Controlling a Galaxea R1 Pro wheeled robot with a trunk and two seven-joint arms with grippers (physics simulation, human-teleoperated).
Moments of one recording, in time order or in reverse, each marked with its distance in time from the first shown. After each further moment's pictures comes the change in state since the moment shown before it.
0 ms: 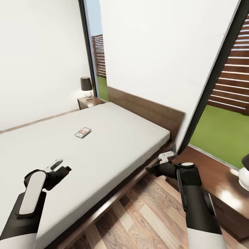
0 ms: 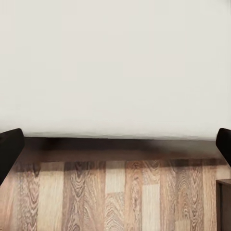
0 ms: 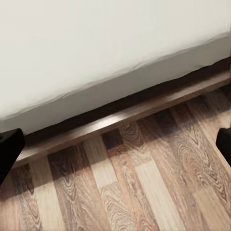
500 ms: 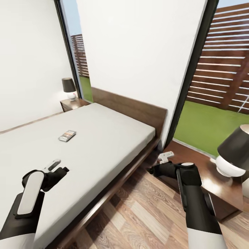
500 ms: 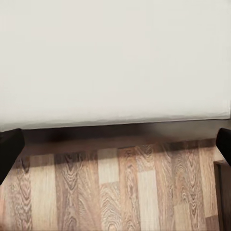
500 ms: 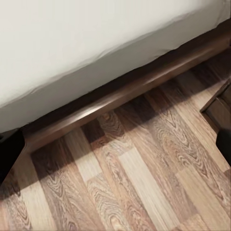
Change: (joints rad) left arm 0.000 0.009 0.014 0.004 0.007 -0.004 0.025; right arm 0.000 0.000 0.000 0.000 0.000 0.001 0.000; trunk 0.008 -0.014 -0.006
